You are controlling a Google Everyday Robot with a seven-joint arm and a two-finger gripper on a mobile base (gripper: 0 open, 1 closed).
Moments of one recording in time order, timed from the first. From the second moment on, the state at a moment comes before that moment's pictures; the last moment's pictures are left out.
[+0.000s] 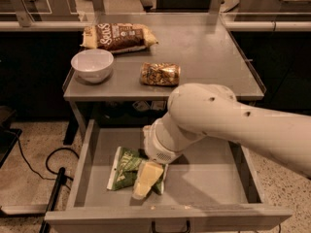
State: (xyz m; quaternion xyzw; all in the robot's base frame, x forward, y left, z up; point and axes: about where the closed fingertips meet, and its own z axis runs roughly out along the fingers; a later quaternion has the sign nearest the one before) arm 0.435 0.033 0.735 -0.66 0.71 0.14 0.21
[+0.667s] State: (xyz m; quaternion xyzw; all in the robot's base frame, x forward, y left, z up) arm 0.443 0.035 0.682 -0.64 0.73 0.14 0.19
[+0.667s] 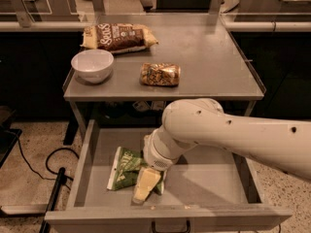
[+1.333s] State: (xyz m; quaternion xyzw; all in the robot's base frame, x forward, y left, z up) arm 0.473 0.035 0.646 -0.65 0.72 0.14 0.20
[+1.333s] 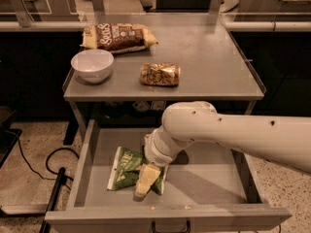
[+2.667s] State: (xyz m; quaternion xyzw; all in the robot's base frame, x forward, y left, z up) arm 0.479 0.036 0.613 -0.65 0.72 0.16 0.19
